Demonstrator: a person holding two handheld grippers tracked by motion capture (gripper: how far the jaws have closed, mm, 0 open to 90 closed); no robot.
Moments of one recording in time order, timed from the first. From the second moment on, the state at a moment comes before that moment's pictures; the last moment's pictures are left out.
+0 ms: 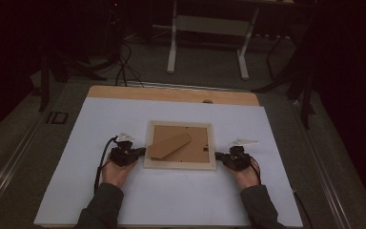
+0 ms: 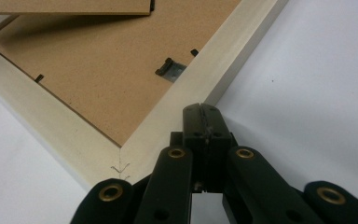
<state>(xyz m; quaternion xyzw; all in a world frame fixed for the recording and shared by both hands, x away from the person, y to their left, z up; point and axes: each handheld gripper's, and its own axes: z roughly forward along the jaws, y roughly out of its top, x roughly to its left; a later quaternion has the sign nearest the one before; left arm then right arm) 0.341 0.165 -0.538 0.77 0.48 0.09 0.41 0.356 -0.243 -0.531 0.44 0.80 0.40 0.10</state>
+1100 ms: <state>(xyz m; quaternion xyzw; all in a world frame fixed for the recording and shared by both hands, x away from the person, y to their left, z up) 0.328 0.180 -0.524 0.75 0.49 0.09 0.43 0.353 -0.251 -0.525 0.44 0.78 0.42 0.14</state>
